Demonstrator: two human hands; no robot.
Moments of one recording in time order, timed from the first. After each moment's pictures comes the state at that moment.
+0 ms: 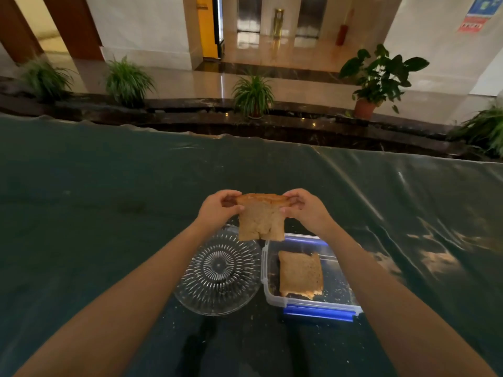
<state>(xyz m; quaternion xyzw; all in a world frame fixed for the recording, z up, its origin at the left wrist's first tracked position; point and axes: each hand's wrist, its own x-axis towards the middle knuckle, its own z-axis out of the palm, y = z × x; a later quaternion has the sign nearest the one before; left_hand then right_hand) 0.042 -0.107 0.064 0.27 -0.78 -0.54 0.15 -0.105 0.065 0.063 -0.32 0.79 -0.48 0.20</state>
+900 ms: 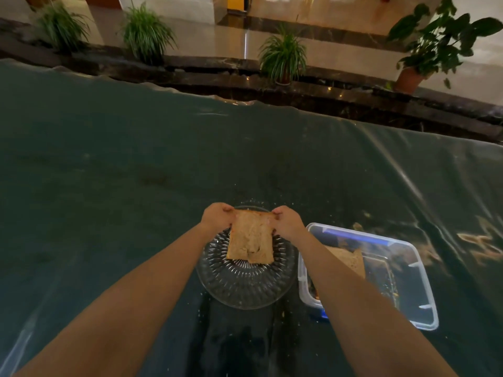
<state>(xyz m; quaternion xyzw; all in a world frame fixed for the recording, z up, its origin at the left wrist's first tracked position) 0.067 -0.182 -0.040 0.46 -0.72 -0.52 0.01 -0.060 -0.051 -0.059 -0.24 0.87 -0.32 0.30</state>
